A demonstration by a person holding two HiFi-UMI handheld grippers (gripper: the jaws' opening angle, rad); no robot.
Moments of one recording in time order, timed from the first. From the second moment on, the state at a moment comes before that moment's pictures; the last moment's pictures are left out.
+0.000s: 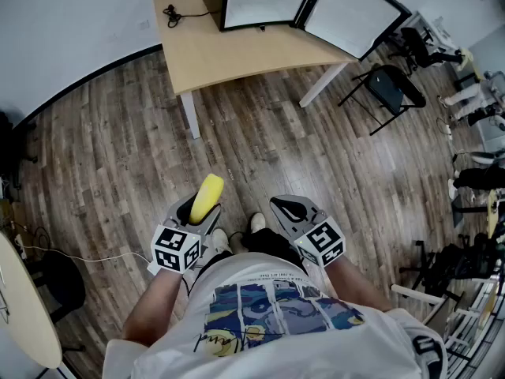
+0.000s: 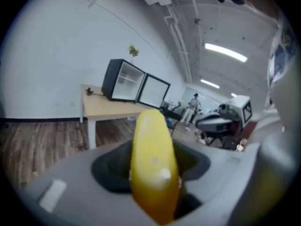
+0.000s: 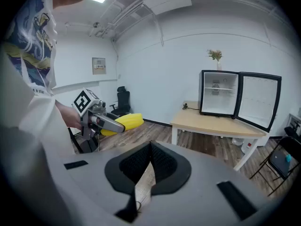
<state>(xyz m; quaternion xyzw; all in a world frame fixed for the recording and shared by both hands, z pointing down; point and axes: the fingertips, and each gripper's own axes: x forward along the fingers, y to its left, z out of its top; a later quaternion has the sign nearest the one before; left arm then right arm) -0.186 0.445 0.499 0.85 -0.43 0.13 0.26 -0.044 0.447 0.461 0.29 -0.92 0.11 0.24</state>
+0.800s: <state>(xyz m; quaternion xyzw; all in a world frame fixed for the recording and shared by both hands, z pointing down) -0.092 0.348 0.473 0.86 -0.43 0.16 0.23 0.032 0.359 0.455 0.28 -0.93 0.13 0.19</state>
